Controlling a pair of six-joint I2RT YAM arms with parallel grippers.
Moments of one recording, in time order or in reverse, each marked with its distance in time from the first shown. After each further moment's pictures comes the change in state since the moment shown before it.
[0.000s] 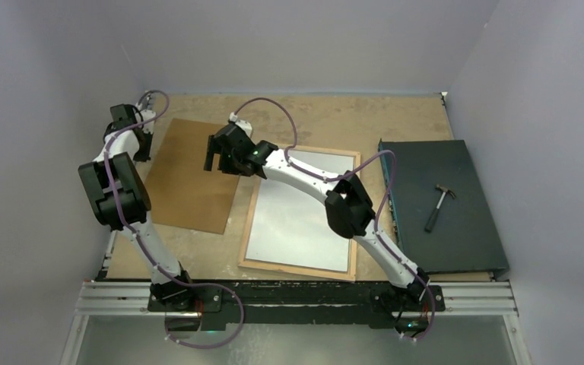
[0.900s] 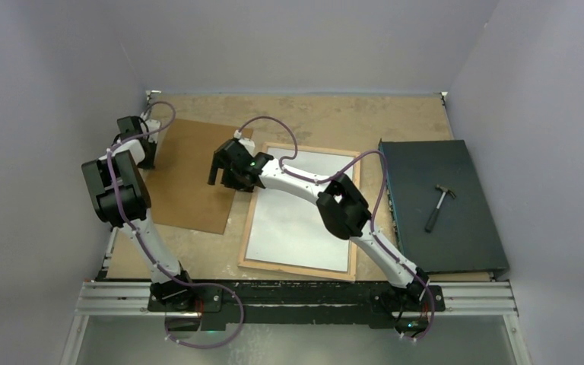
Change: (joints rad) left arm -0.002 0.055 -0.106 0.173 -0.019 -0.003; right arm 0.018 0.041 -0.110 0.010 0.003 0.104
